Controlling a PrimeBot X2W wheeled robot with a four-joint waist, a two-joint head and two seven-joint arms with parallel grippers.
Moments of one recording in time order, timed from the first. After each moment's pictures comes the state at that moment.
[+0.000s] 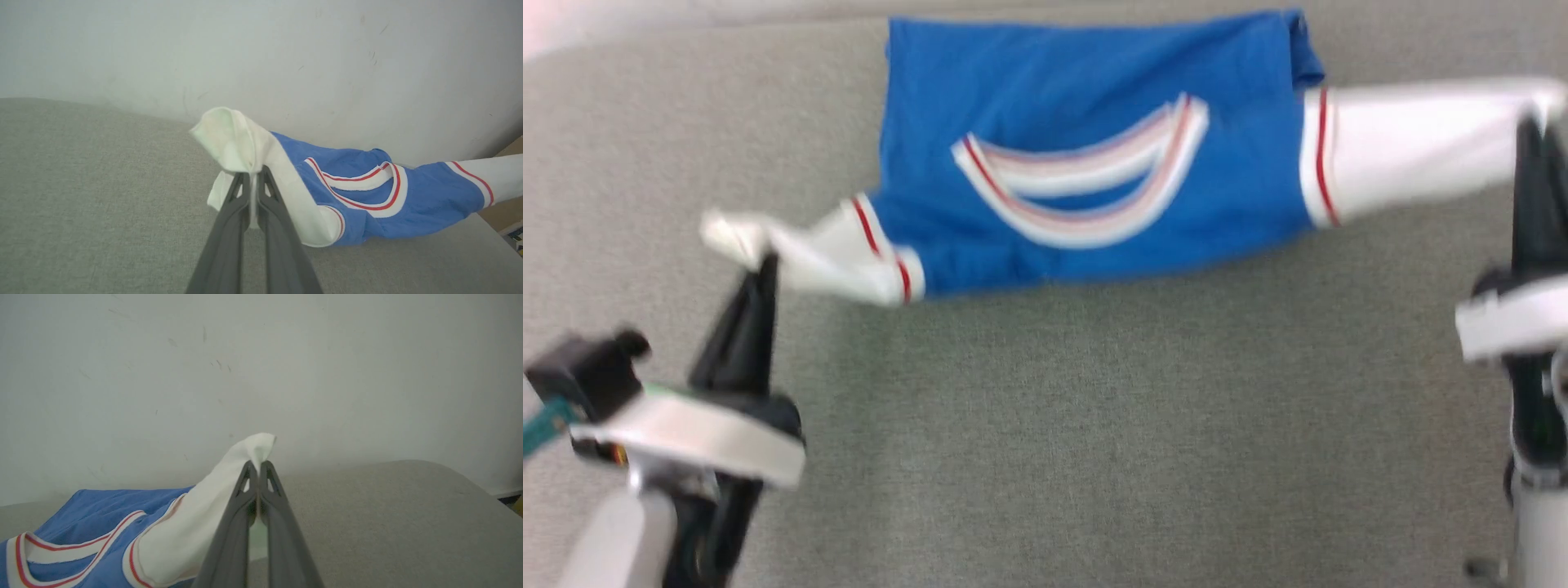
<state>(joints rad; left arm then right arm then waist) -0.15 0.43 -0.15 -0.14 -0.73 0.01 -0.07 -0.34 -0.08 -0.21 -0.08 0.23 0.13 0.05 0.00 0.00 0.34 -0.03</state>
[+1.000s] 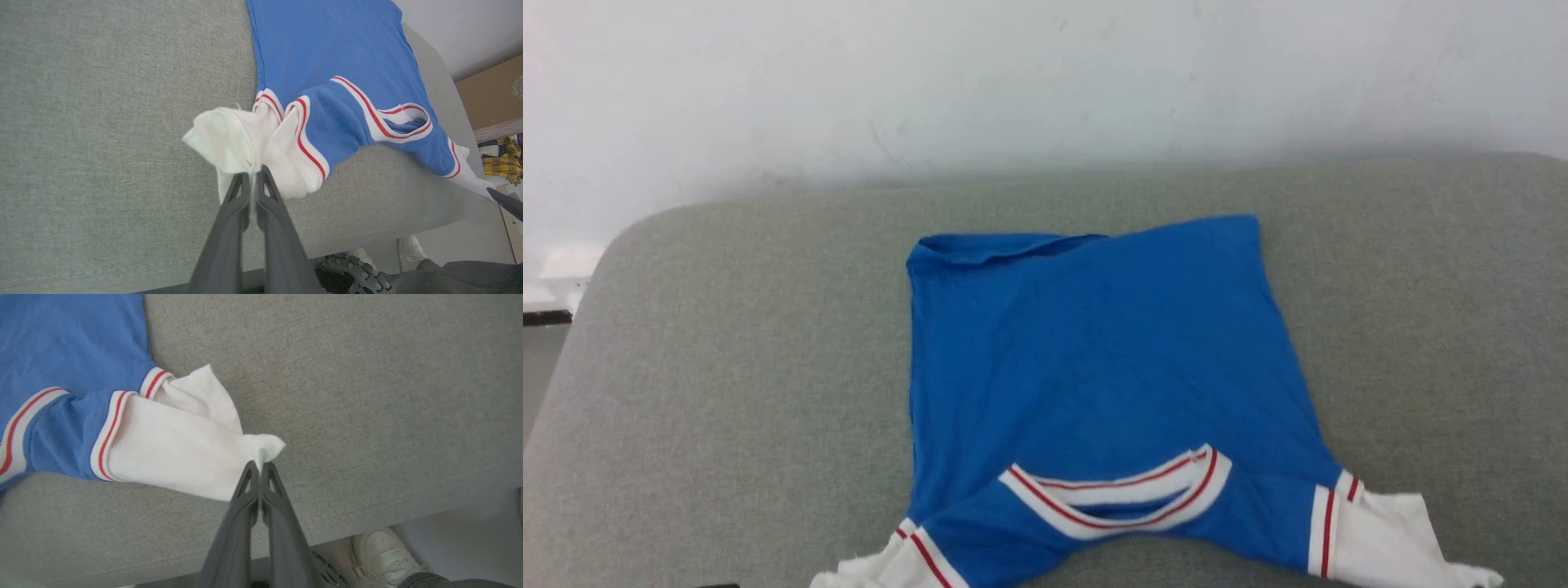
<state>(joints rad) 0.38 0.50 -0.25 -0.23 -0.90 0.10 0.25 0.31 -0.05 -0.36 -0.14 0.38 0.13 0.63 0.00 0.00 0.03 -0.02</state>
